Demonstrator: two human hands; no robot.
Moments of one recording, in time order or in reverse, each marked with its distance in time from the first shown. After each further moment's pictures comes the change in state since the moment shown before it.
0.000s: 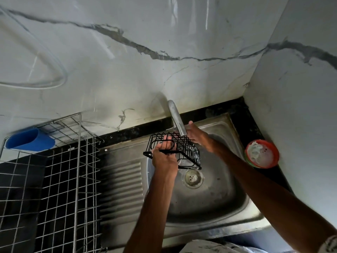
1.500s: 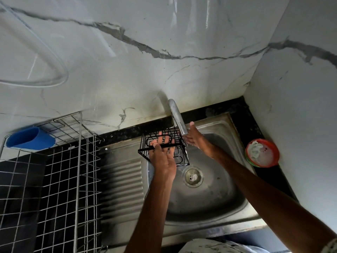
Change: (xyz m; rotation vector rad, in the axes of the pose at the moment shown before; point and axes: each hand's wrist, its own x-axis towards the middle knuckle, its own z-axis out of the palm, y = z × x) left_hand 0.000 0.002 -0.012 0.123 -0.120 0.161; right_hand 0.009 0.020 0.013 0.096 0.055 -0.041
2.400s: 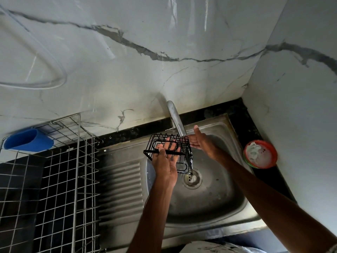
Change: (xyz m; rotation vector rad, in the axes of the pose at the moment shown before) left_hand -0.012 -0.005 -0.009 0.059 -0.053 -0.078; right_hand -0.003 0.014 -0.015 -0.022 0.099 0.009
